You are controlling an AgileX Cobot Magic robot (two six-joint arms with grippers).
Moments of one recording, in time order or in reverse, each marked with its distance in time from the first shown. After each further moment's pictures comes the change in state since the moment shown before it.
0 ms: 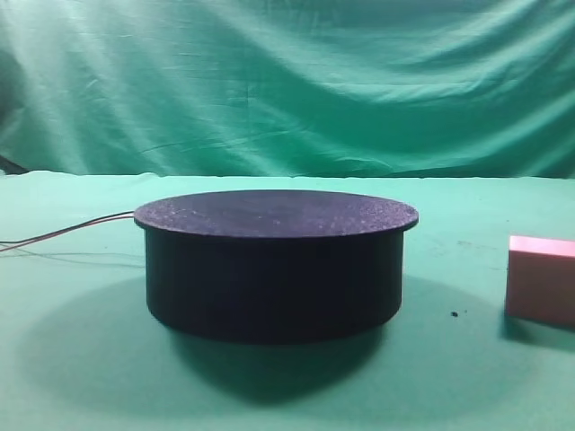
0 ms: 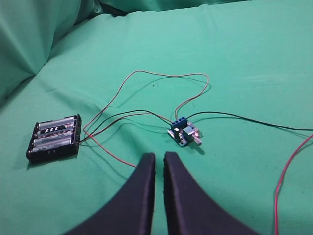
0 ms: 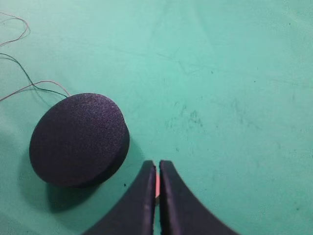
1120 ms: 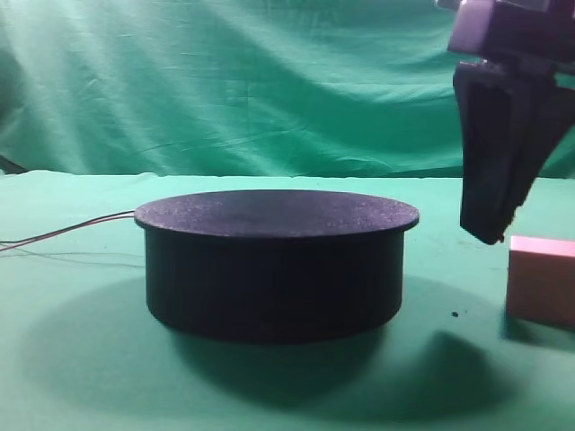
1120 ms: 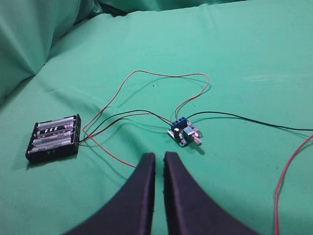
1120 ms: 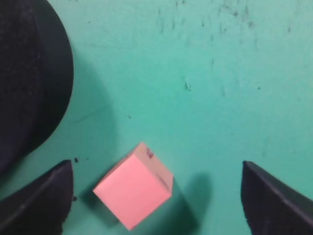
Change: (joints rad) left arm 0.000 0.000 0.000 0.000 0.000 0.000; right arm 0.037 0.621 -0.181 0.140 0.091 0.075
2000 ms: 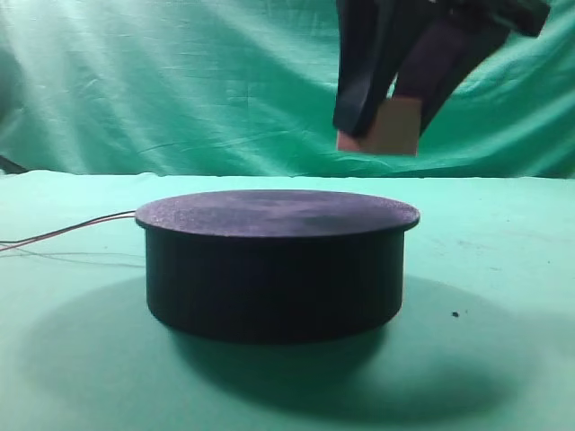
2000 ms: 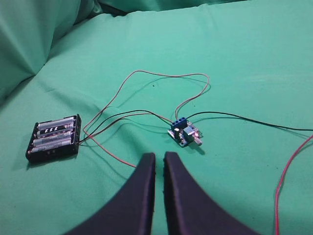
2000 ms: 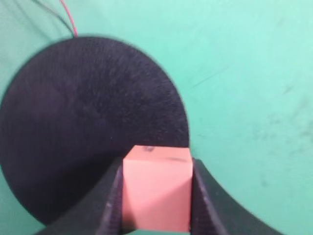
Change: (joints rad) left arm 0.000 0.000 0.000 0.000 0.000 0.000; right arm 0.036 0.185 -0.130 0.054 0.023 -0.115
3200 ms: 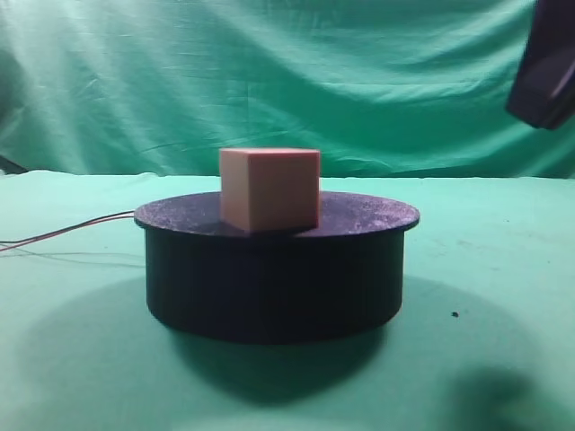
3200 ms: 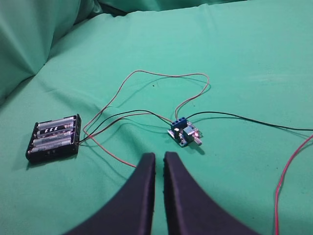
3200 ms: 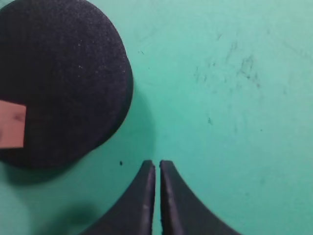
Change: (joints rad) left arm 0.000 0.000 0.000 0.000 0.000 0.000; right arm 0.019 -0.081 0.082 0.175 -0.110 -0.109
